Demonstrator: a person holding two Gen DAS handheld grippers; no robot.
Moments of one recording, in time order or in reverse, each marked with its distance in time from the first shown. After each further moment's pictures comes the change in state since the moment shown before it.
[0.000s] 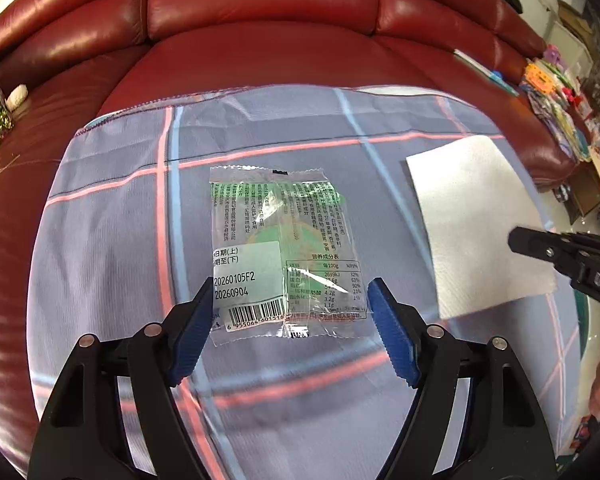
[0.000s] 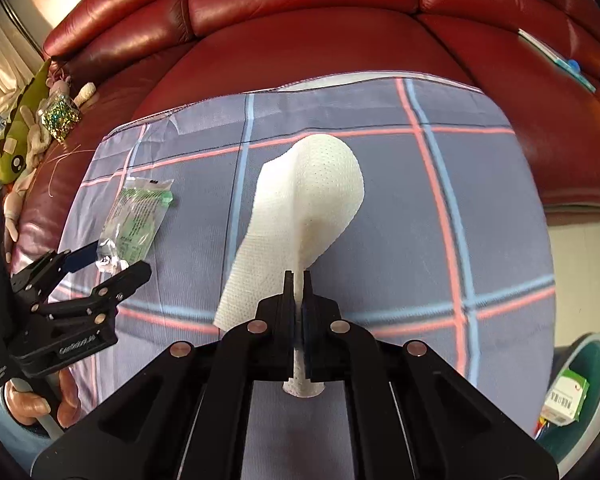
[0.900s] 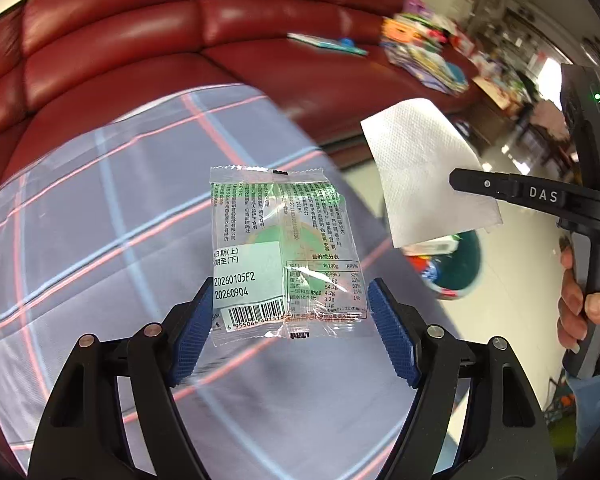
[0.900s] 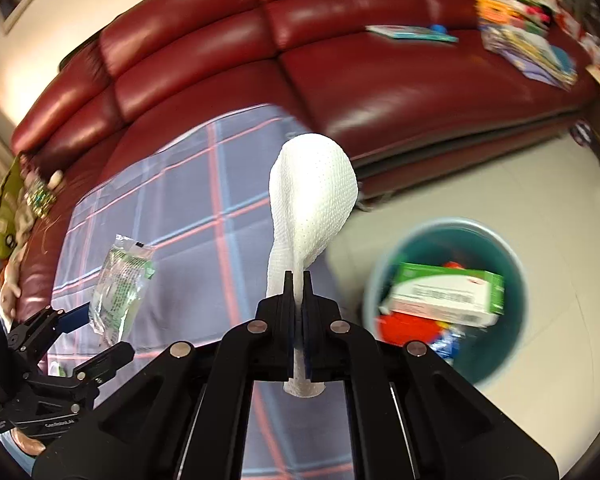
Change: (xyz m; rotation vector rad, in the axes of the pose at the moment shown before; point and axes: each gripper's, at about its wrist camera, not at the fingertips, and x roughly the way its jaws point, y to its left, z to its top) left arm -0.100 -0.231 -0.091 0.296 -0.031 -0.278; right arm -0.180 -0.173 -0.149 0.284 -0.204 -0.115
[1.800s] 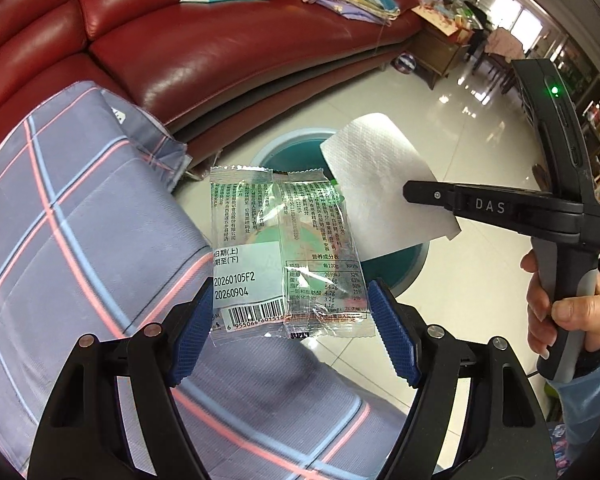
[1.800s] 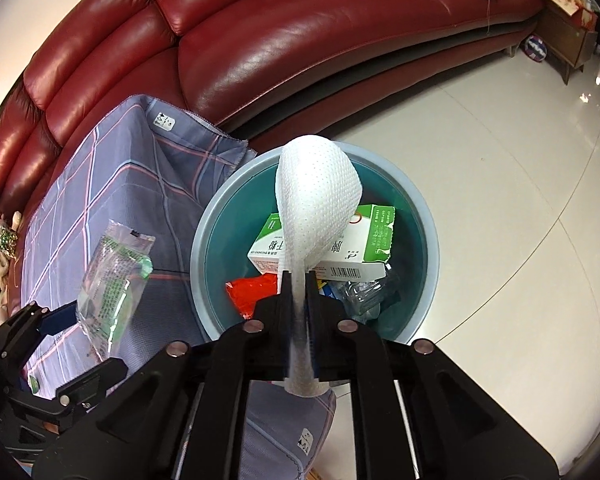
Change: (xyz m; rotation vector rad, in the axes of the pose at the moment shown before) left arm 0.116 -0.152 0.028 0.182 0.169 -0.107; right arm 0.034 -0.172 -0.041 0.213 0.116 -0.052
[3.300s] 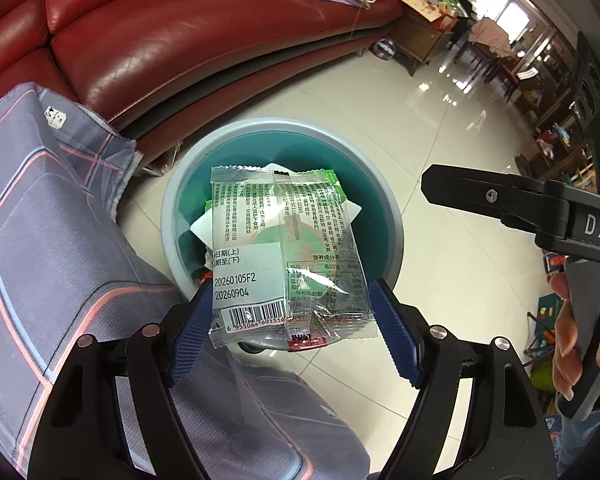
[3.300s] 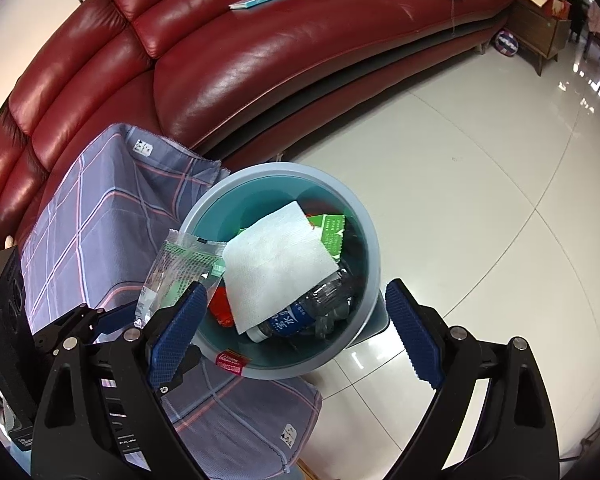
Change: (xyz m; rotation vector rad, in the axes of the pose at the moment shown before) left arm 0.054 -0.034 0.023 0.023 0.048 -0.081; right arm -0.035 -0.033 0.001 0.070 -0.043 -0.059
